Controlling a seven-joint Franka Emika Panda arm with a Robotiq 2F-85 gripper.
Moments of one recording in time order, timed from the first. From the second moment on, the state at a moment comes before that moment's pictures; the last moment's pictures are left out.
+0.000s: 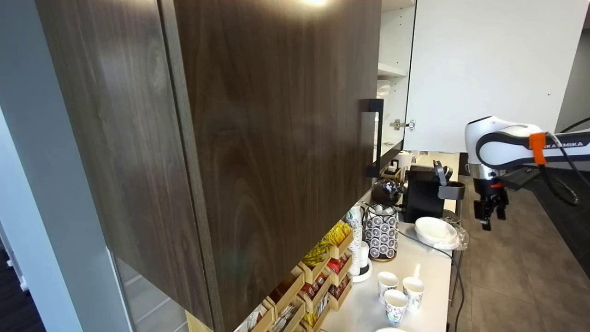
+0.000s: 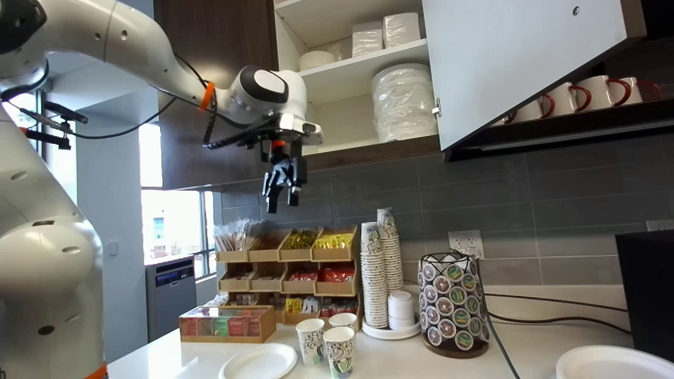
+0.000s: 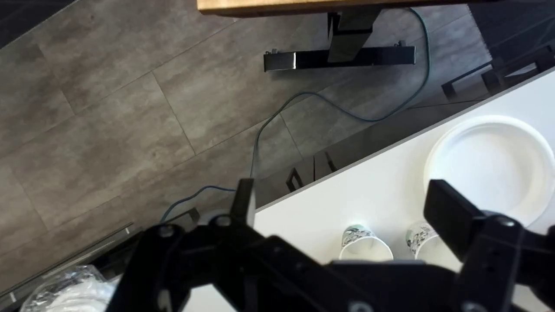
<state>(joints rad) -0.07 -0.46 -0.04 -2.24 -0.16 1.58 -0.06</state>
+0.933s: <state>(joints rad) -0.02 -0.11 -0.02 -2.28 -0.15 2.02 -0.15</state>
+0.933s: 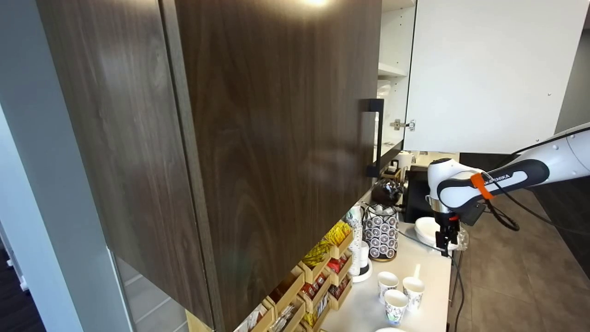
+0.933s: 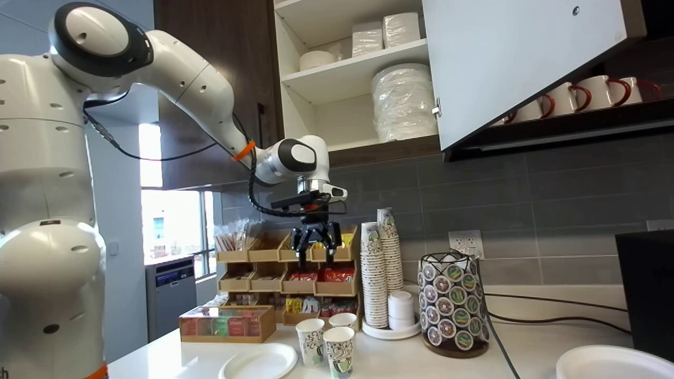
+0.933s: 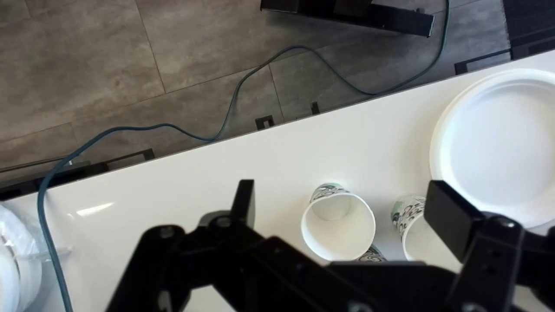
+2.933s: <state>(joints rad) 0.02 0.06 0.02 -2.42 -0.03 2.58 -0.41</state>
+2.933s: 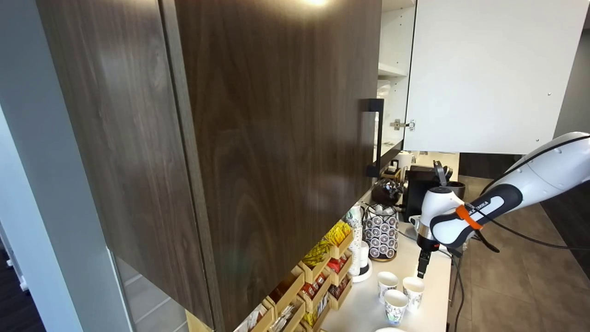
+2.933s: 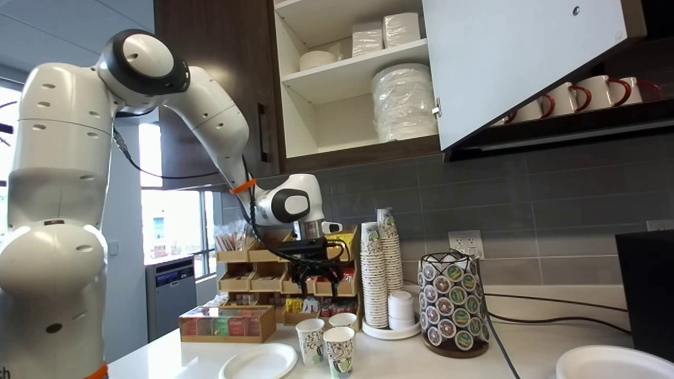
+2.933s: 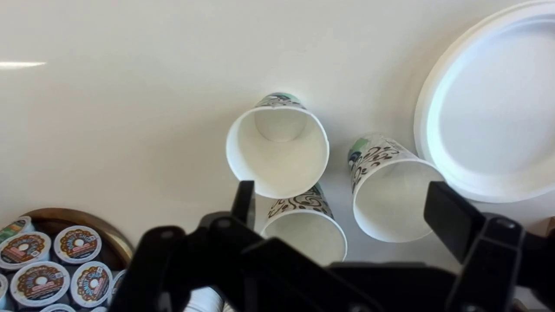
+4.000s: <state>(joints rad) -0.02 0.32 0.03 -2.38 -0.03 2.83 -0.37</state>
